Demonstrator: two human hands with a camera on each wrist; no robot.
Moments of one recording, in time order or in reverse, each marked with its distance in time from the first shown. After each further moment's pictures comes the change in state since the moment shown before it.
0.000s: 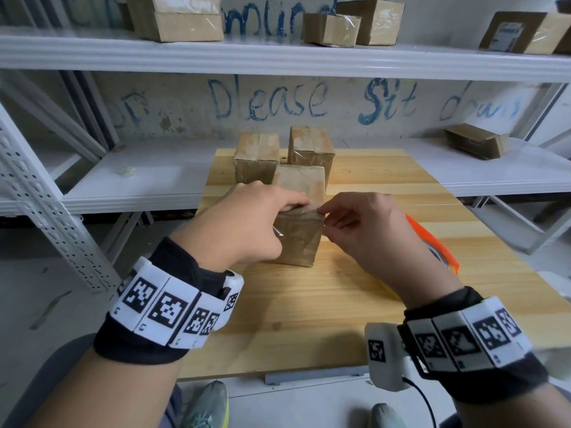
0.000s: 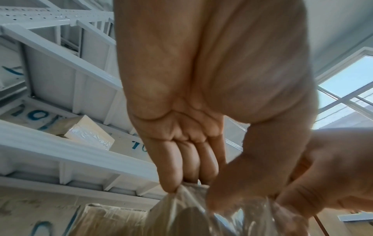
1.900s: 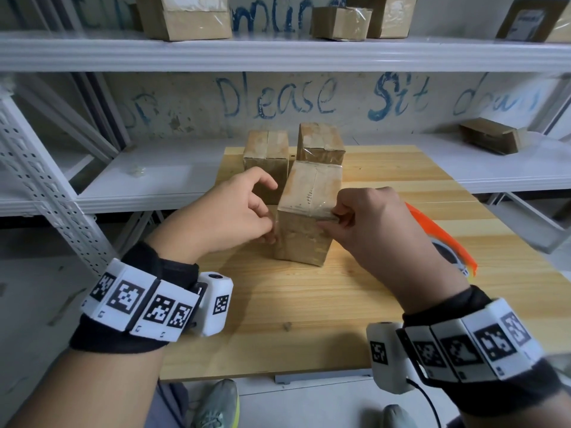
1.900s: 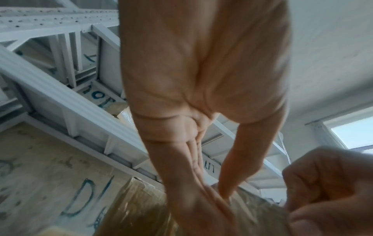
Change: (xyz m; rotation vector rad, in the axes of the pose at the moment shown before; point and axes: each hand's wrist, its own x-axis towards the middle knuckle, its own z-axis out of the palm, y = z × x) left_hand -0.004 -0.042 0.004 -0.550 0.047 -0.154; right_hand 0.006 -0.016 0.005 -0.251 -0.008 -0.025
